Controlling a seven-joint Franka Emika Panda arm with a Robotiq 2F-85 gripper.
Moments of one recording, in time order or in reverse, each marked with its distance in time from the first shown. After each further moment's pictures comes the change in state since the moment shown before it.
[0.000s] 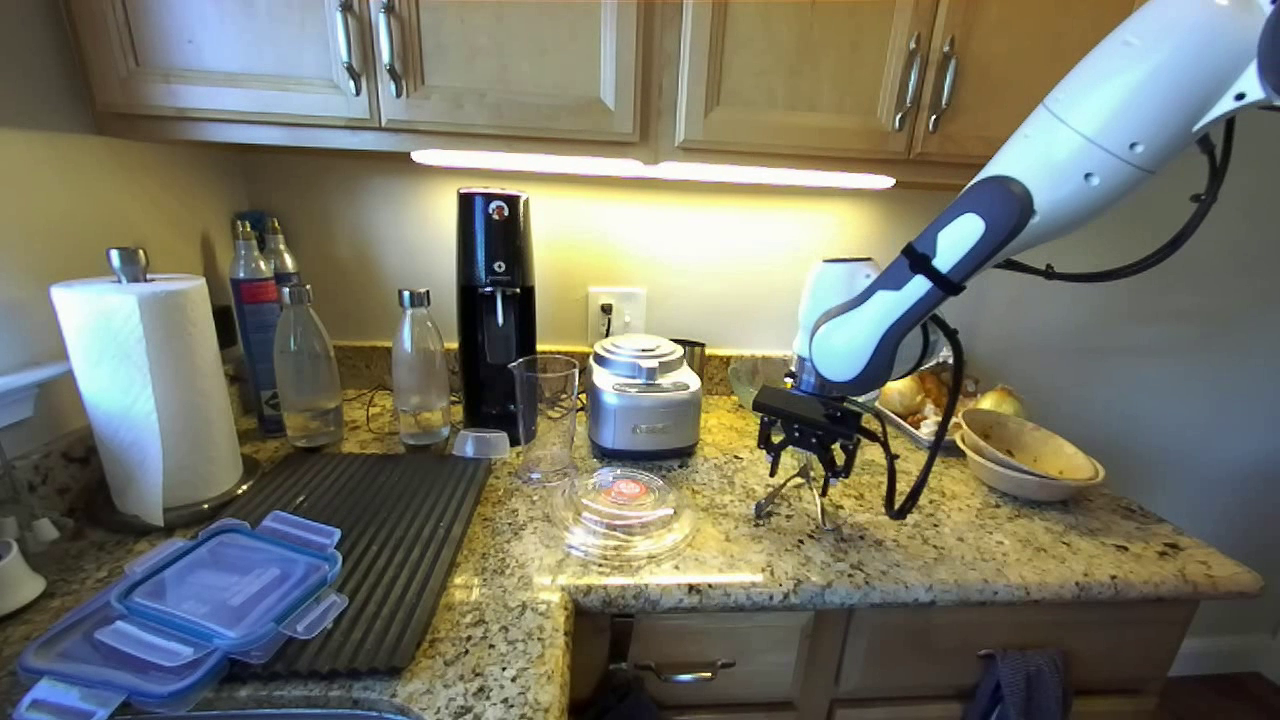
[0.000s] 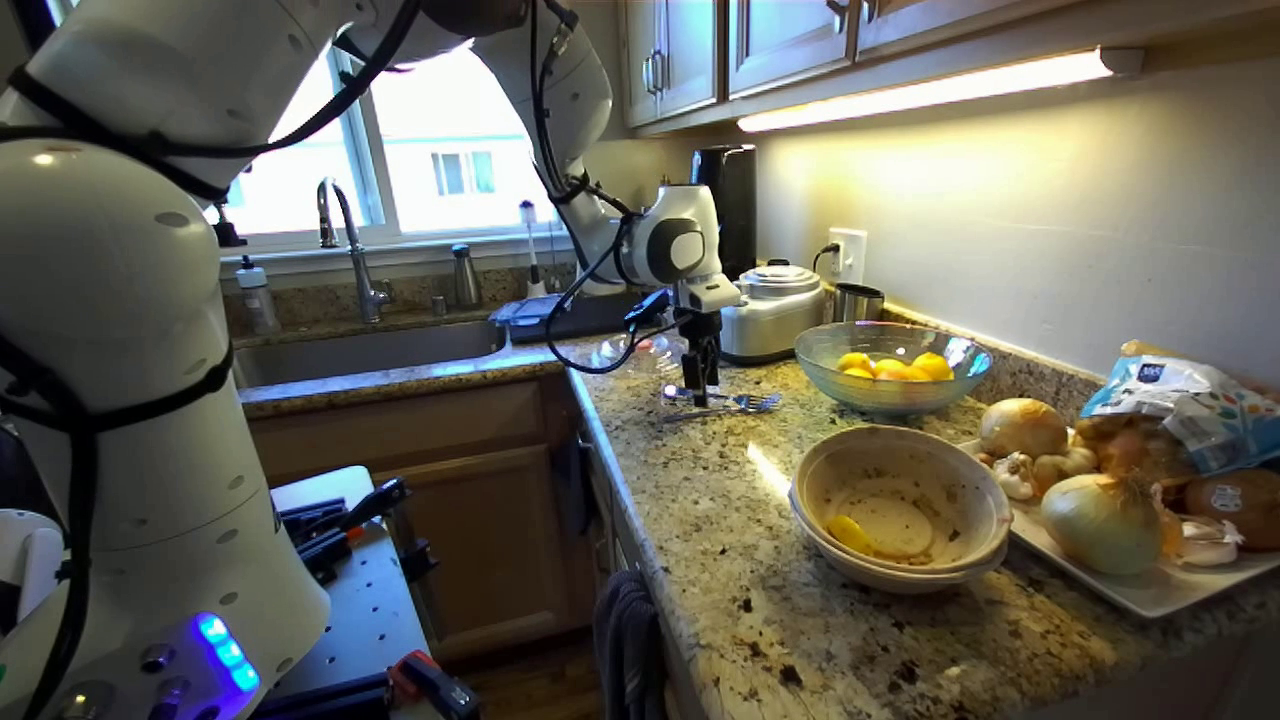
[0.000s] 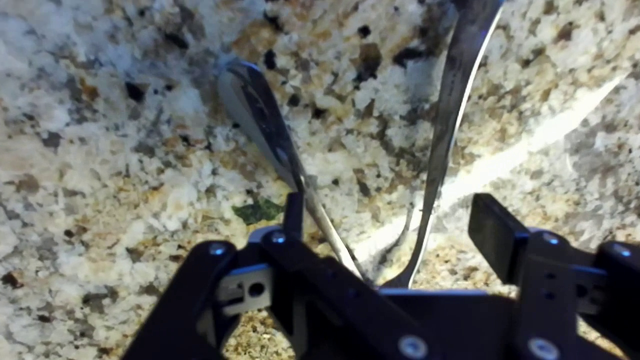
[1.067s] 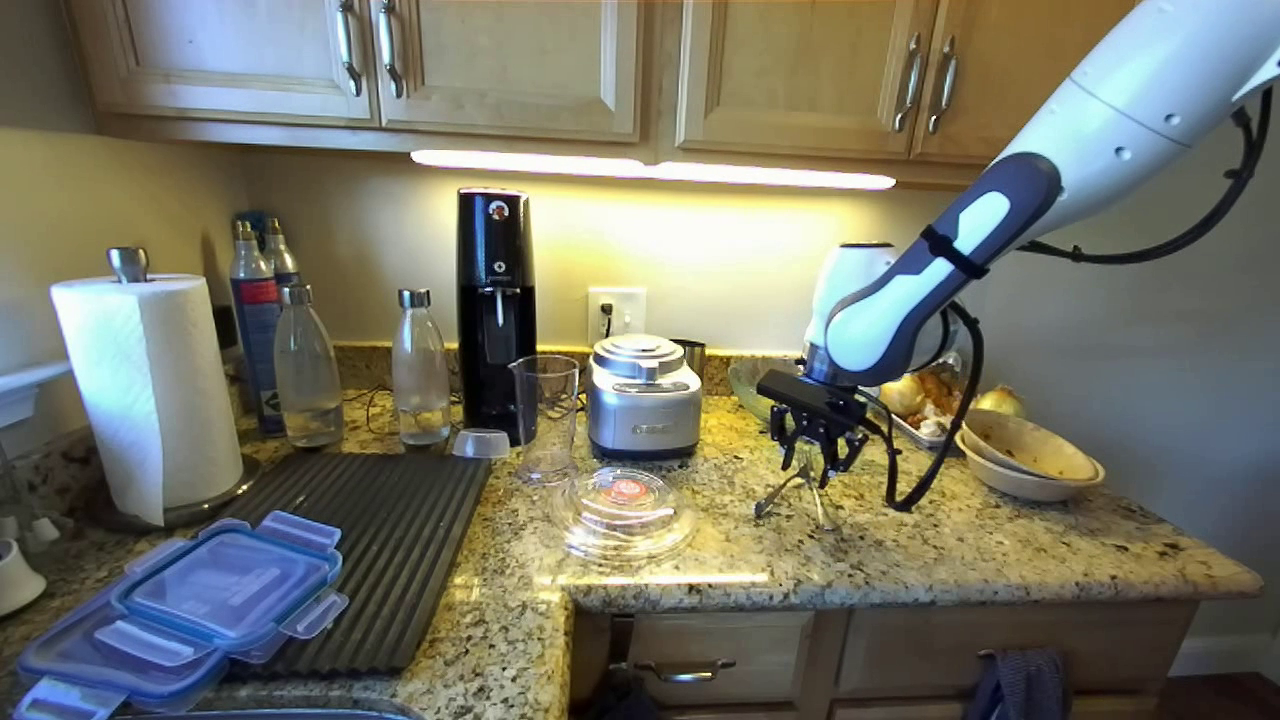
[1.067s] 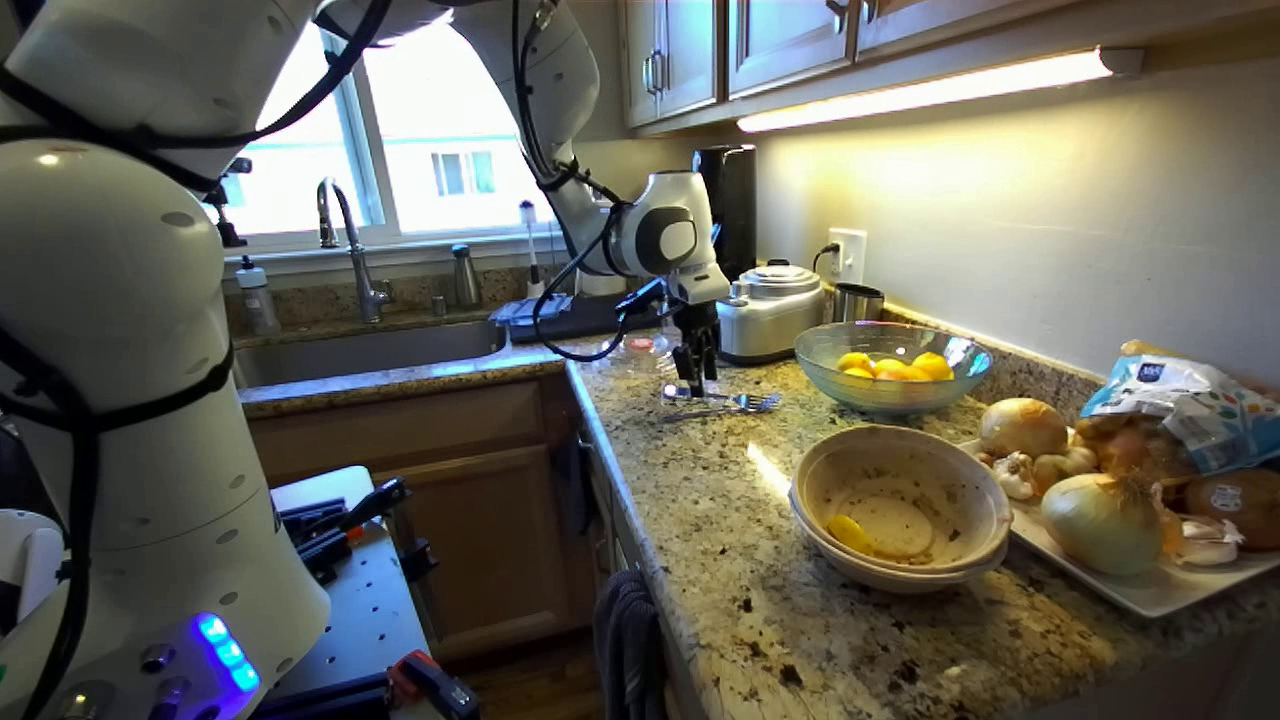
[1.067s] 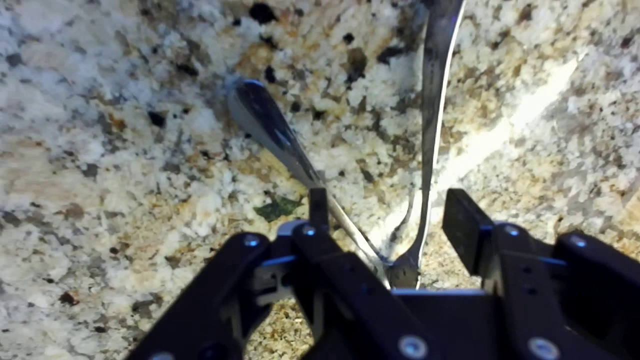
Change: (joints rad) arm 0.023 -0.079 -0.021 -0.095 0.020 0.054 0.113
